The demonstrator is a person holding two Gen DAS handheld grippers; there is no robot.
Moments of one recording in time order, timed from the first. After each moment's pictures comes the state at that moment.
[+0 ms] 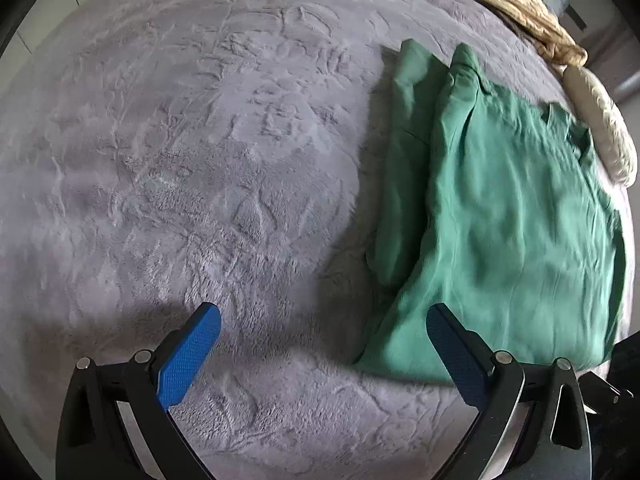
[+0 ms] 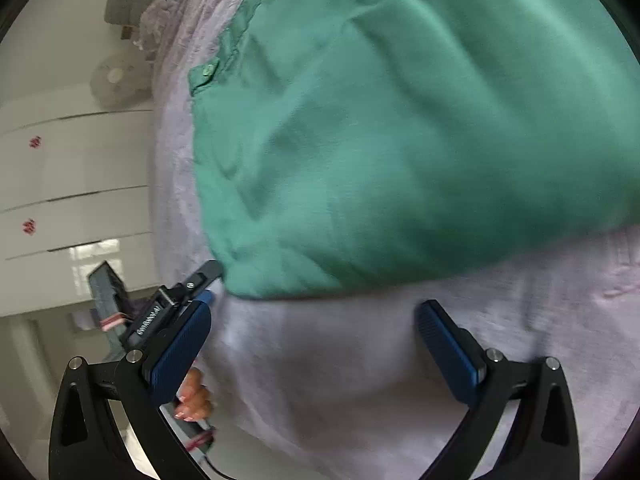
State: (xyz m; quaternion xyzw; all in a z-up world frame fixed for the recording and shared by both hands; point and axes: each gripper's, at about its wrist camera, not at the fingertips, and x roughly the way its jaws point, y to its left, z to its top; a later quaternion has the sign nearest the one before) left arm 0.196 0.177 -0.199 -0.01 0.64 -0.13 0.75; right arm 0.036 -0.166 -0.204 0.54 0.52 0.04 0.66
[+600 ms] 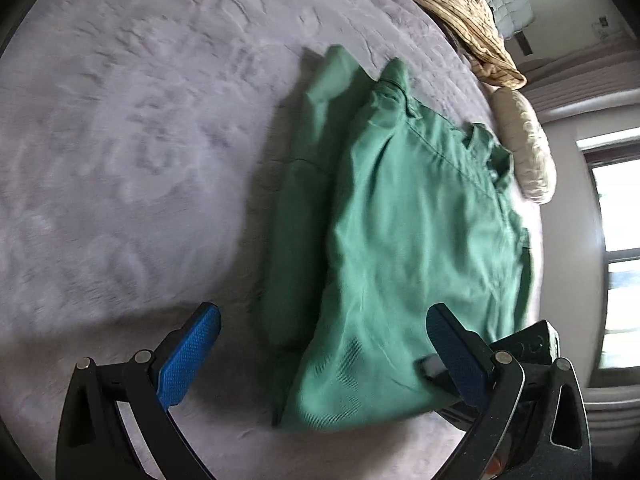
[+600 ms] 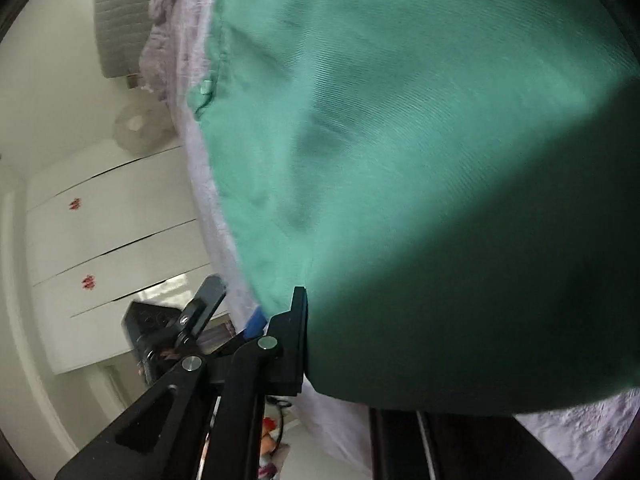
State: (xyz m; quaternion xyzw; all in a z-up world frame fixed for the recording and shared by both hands) left arm 0.246 0.152 -0.205 -0.16 0.66 -0.28 0.67; right arm 0.071 -0.150 -0.227 0.65 0.45 0.08 0.61
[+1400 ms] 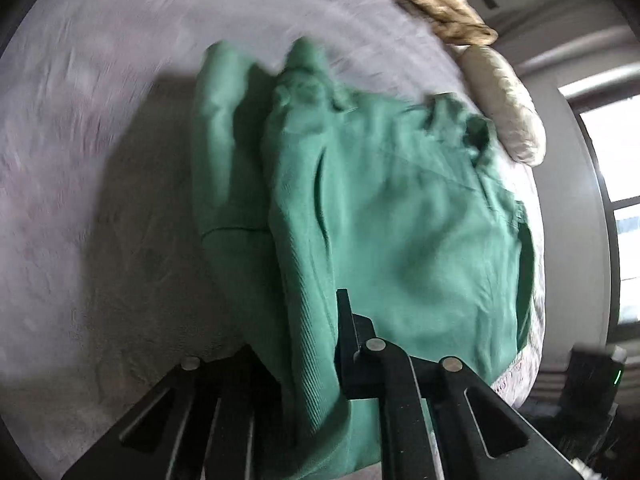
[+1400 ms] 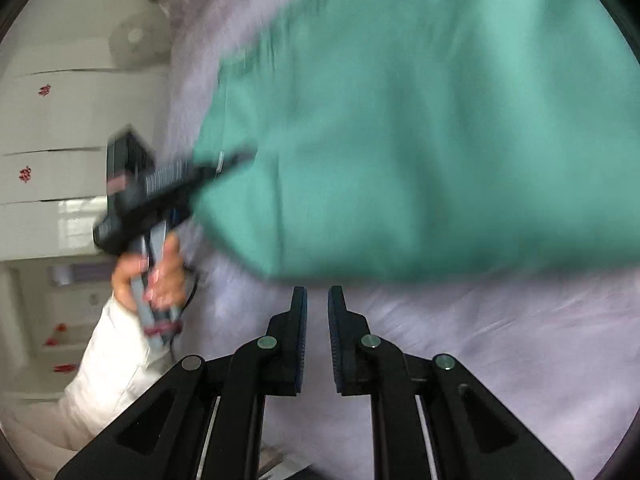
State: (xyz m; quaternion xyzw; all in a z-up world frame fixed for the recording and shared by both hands) left arm 0.254 0.045 -0.183 -0.07 0.64 -0.34 0.69; right arm 0.034 -0.218 -0.142 0.40 0.53 0.02 0.74
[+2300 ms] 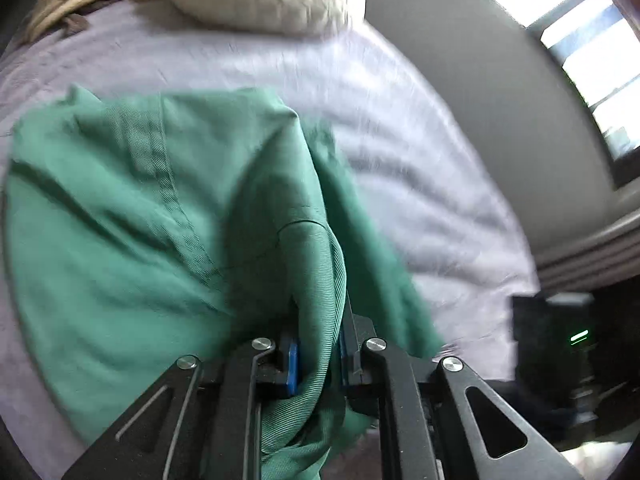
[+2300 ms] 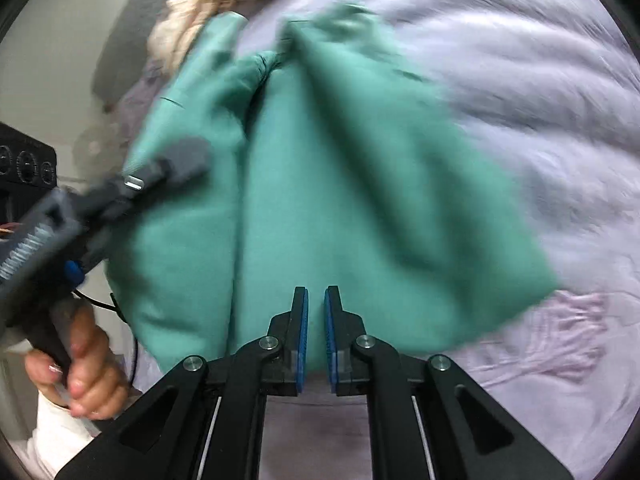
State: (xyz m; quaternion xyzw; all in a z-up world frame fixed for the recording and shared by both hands) left arm 0.090 -0.310 -0.136 0.14 0.57 -0.51 0.62; right arm -0.061 -0.420 -0.193 0.51 0.46 -0.09 0.72
